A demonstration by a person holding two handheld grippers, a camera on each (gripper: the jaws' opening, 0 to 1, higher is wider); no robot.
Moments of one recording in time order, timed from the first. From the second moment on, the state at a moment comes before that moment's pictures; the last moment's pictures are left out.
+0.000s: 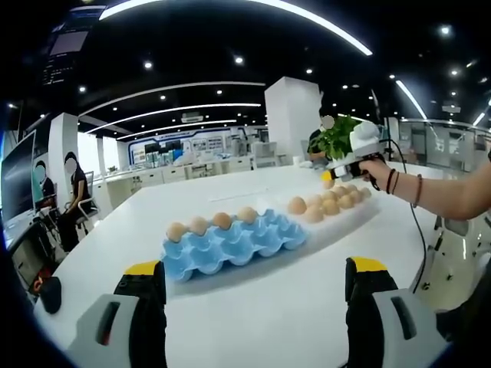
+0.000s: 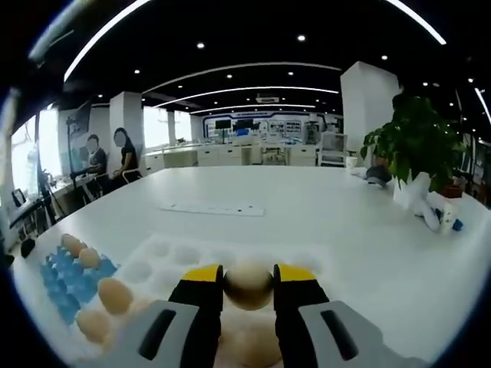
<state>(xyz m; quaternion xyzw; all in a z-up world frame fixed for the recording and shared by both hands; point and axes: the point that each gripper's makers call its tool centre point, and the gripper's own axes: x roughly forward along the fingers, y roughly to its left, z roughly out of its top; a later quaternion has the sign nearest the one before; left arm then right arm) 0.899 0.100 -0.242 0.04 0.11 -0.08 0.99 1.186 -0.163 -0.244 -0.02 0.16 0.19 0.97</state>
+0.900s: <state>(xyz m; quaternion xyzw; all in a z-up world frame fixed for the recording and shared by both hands) 0.886 0.107 -0.245 0.04 0.11 -0.07 0.99 1.142 -0.065 -0.245 -0.01 0.16 0.28 0.95</state>
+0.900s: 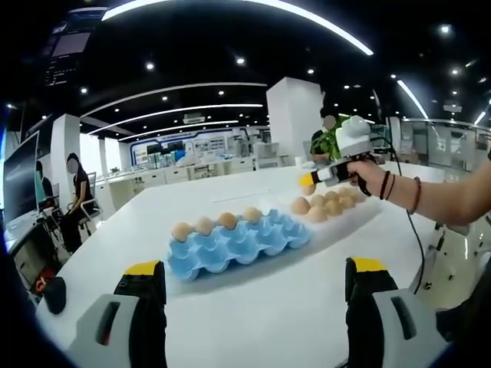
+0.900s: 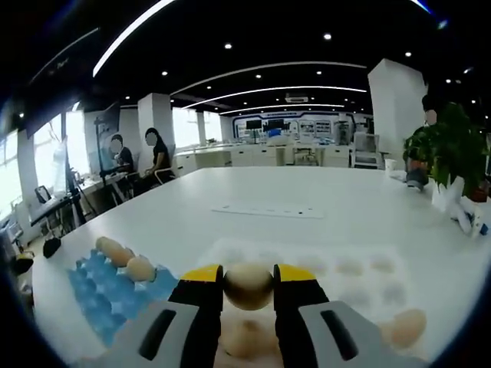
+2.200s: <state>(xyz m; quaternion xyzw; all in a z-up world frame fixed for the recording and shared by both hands) 0.887 0.115 -0.249 0.04 0.12 -0.06 0.99 1.115 0.033 -0.271 -0.06 0.18 0.42 0.89</state>
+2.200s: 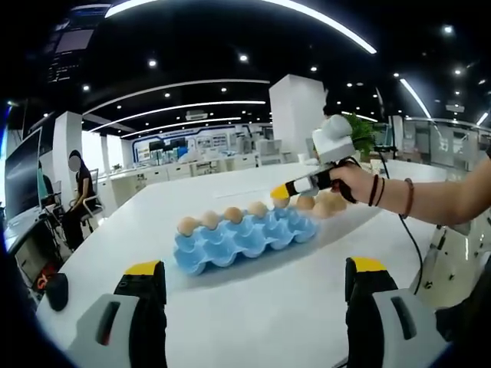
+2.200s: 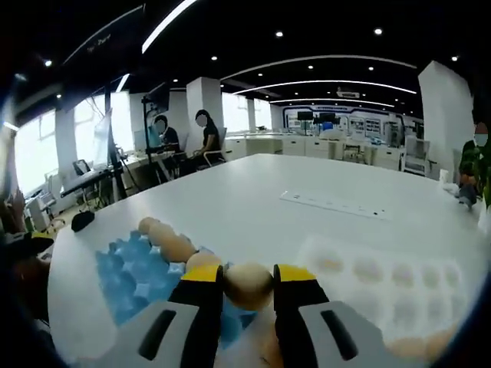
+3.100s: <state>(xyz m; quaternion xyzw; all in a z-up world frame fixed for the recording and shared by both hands) 0.886 0.117 -0.246 0.04 0.11 -0.06 0.99 1.110 0.037 -0.289 -0.15 0.21 0.43 0.87</state>
